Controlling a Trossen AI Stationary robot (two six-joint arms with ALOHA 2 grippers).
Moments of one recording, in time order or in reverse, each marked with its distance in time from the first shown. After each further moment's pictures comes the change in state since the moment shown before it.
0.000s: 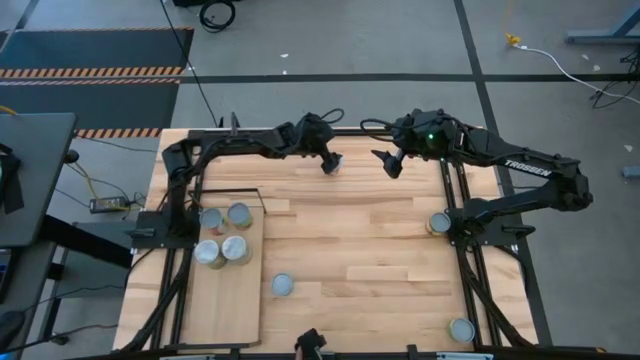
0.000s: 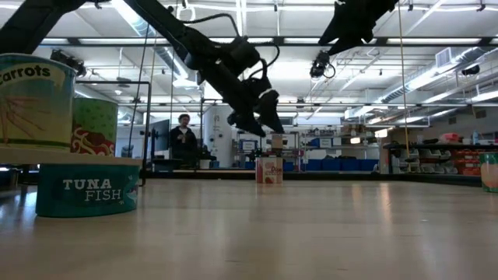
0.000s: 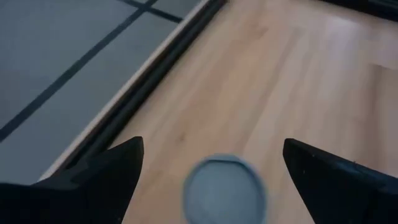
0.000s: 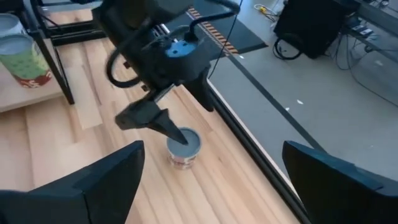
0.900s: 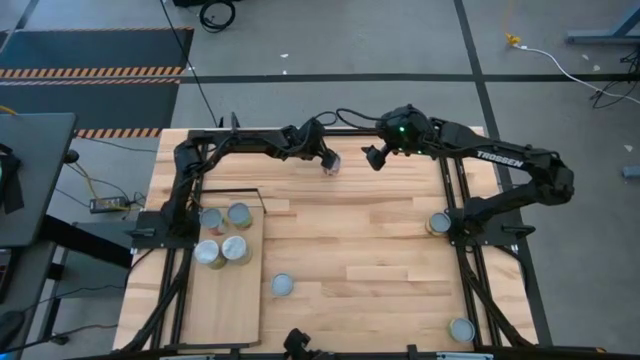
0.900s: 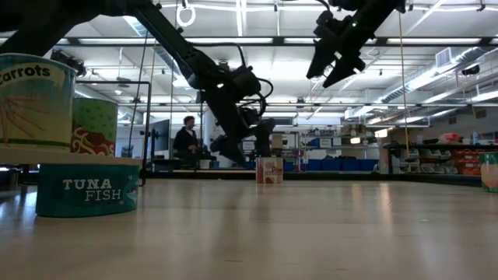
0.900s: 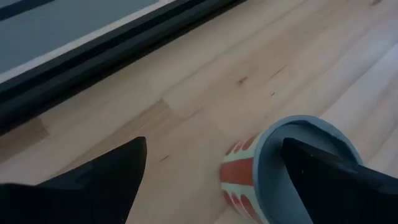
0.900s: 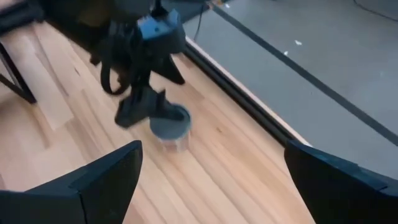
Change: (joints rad) left arm 0.034 0.104 0.003 -0.097 -0.069 -0.378; right arm -0.109 0.183 0.000 0.030 -0.044 0.191
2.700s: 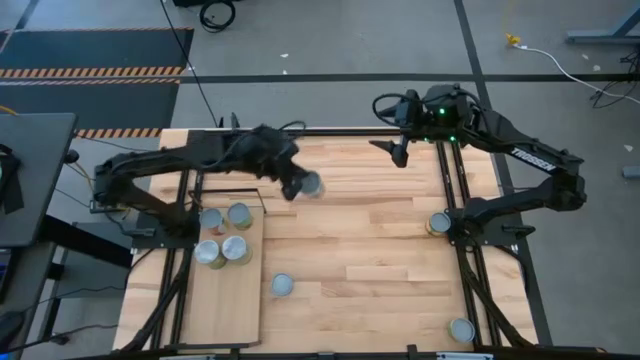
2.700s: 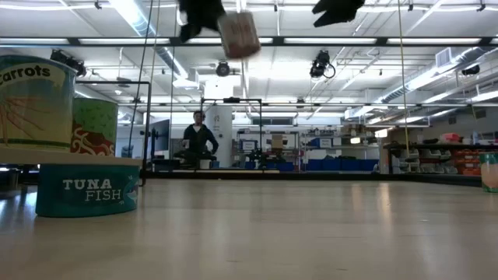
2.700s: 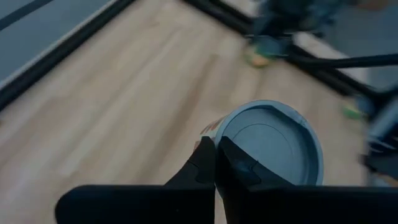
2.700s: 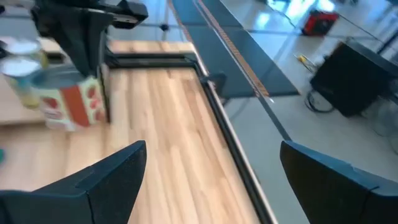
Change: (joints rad) left arm -0.321 -0.694 -0.004 -0.498 0.092 0.027; right arm 0.032 -0.122 0.221 -0.068 -0.250 -0.408
